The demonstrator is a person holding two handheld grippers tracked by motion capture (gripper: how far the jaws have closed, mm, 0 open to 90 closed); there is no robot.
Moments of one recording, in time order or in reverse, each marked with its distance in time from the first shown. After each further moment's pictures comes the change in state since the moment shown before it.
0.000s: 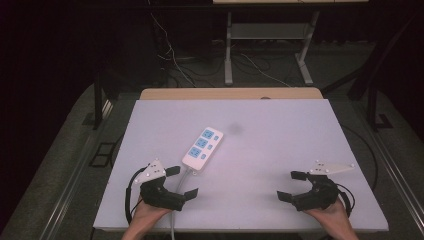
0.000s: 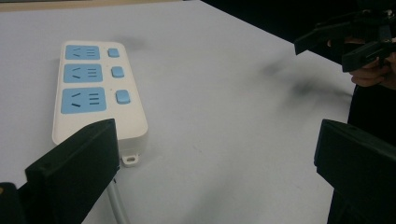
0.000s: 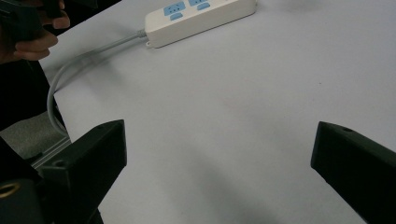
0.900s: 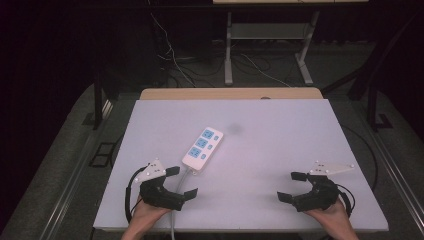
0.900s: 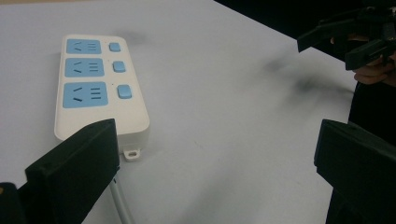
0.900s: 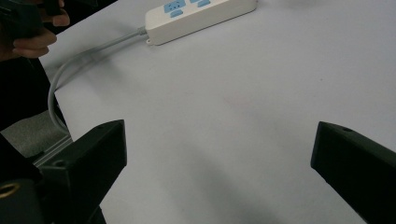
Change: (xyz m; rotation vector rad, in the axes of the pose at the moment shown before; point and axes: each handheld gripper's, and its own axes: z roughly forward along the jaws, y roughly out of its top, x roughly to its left) left arm 0.001 0.001 -0.001 0.022 0.004 -0.010; right arm 0.000 -0.001 0.000 0.008 0.003 0.004
